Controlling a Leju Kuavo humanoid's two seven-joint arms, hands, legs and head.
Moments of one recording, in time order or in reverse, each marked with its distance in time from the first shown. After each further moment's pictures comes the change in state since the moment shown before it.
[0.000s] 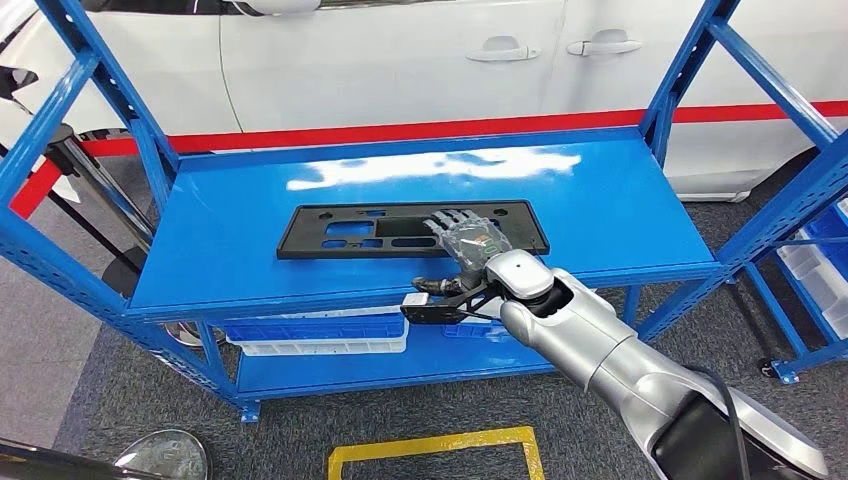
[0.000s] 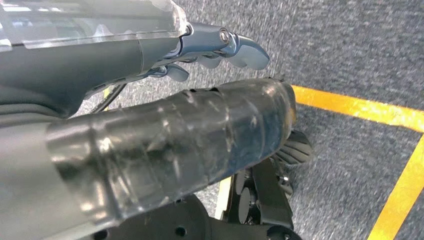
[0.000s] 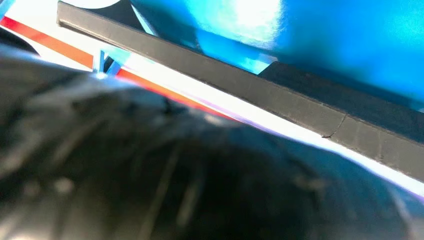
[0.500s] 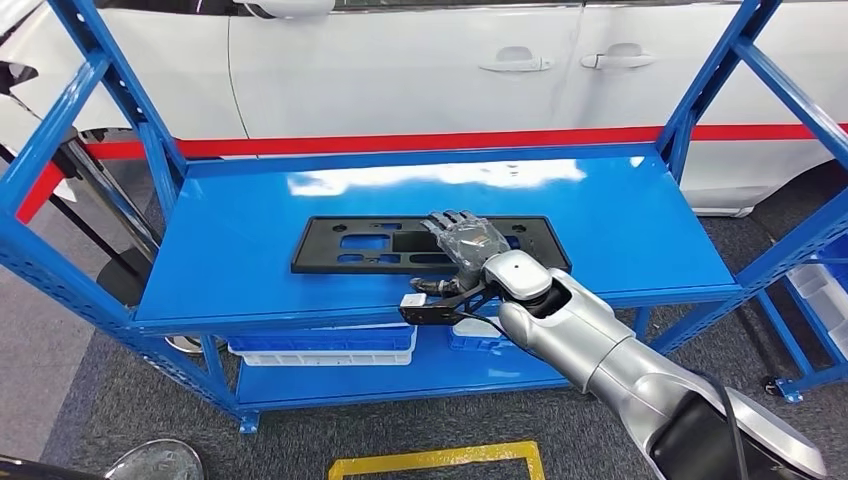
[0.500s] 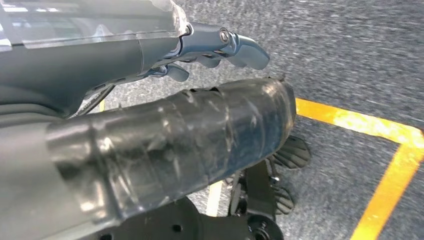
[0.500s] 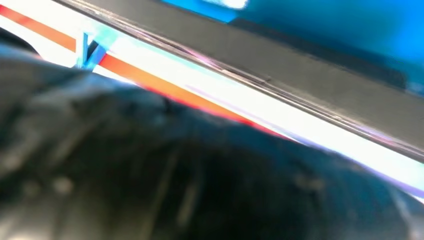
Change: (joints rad) left arm -0.001 -0.001 0.007 0.000 -0.004 0.000 0.001; right arm -0.005 0.001 0.005 0.003 -0.007 -0.003 -0.001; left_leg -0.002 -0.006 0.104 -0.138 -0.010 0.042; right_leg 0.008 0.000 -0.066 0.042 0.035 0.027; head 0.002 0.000
